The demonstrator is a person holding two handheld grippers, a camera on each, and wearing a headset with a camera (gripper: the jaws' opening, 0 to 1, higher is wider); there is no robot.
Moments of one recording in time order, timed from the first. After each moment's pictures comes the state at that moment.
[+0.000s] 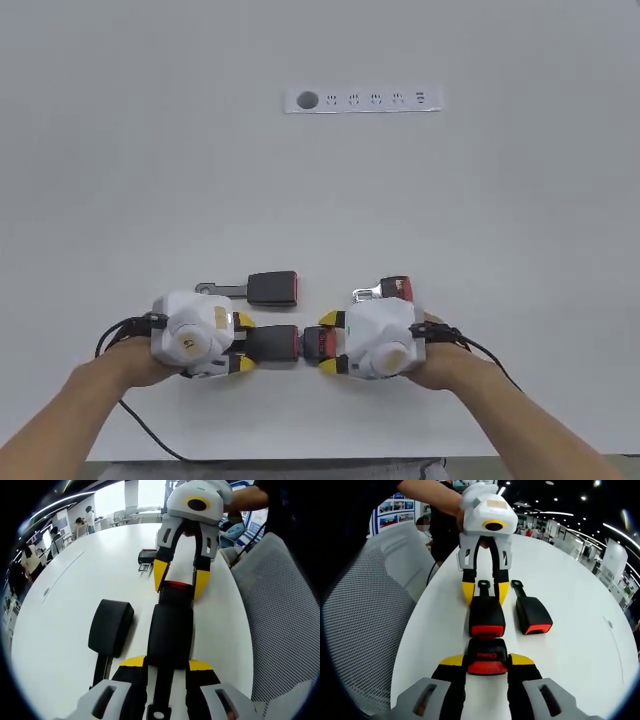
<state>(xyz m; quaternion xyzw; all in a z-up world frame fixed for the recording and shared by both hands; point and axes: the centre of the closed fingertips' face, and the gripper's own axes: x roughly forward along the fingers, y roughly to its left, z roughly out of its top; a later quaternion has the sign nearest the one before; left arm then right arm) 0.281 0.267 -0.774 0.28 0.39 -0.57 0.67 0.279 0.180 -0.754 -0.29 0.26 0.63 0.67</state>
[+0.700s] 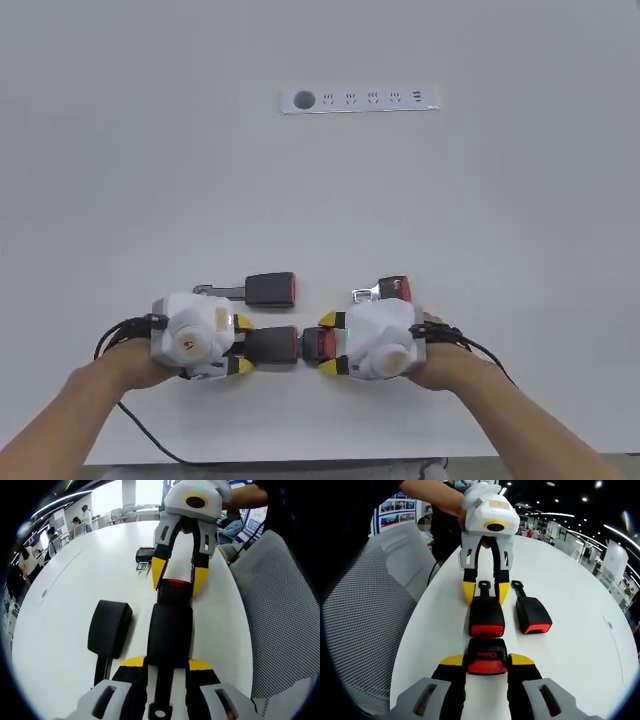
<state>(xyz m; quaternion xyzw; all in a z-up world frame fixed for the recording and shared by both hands) 0.278 0.265 -0.774 0.30 0.39 -0.57 0.66 0.284 0.186 -0.754 -0.29 0.26 0.64 0.67</state>
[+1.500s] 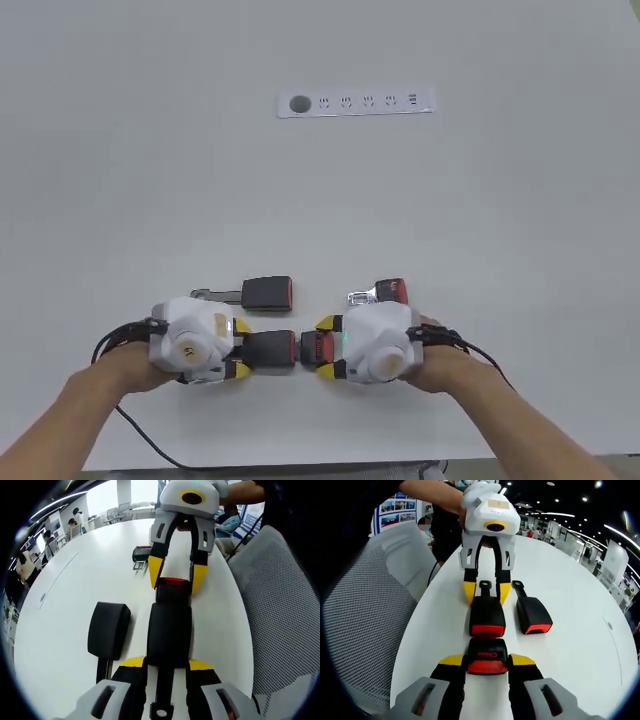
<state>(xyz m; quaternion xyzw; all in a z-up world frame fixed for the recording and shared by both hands) 0.280 0.264 -0.774 0.32 0.39 -0.57 0.65 0.281 0.187 -0.753 -0.29 0.25 0.64 0.67</state>
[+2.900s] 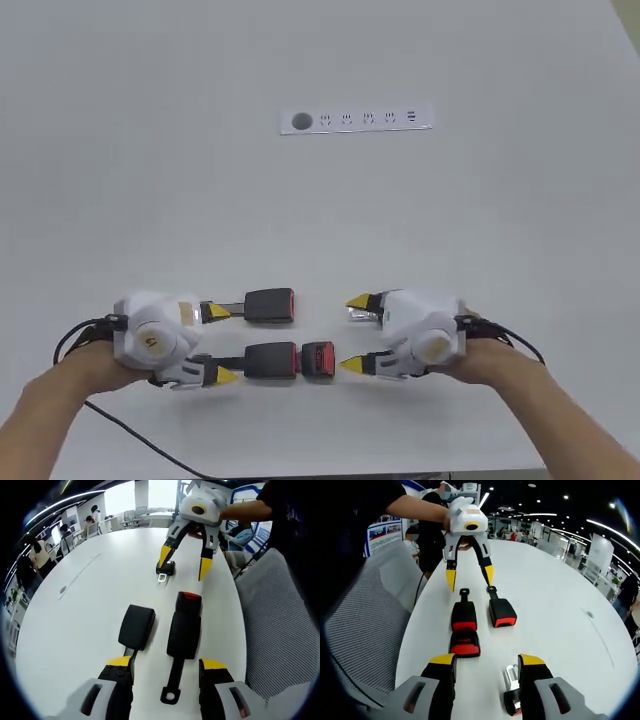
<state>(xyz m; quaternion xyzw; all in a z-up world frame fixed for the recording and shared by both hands) 0.305 0.287 -0.727 0.27 0.39 -0.53 0.70 0.312 0.140 -0.718 -0.25 0.26 0.59 0.72</state>
